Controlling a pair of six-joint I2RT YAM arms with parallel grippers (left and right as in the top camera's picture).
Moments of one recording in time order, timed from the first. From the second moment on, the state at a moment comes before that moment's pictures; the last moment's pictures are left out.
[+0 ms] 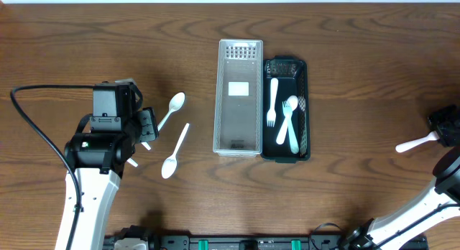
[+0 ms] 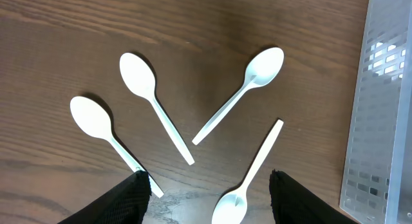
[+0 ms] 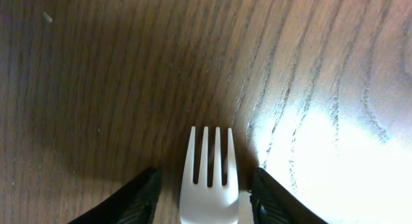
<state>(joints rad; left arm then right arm) -0.05 1.12 1.01 -0.89 -0.08 -0.19 -0.72 2.11 1.46 -0.74 0.09 0.54</state>
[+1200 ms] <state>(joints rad) -0.05 1.12 1.01 -0.89 -0.08 -0.19 -0.29 1.87 1.46 -0.81 0.01 0.47</state>
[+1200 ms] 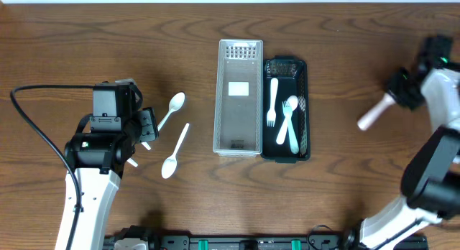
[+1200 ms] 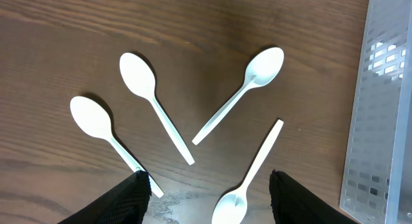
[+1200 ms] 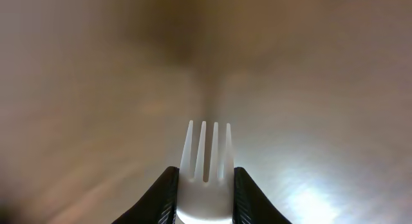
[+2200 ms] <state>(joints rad) -0.05 1.12 1.01 -0.89 -0.08 -0.19 0.36 1.99 1.54 -0.79 0.00 0.36</state>
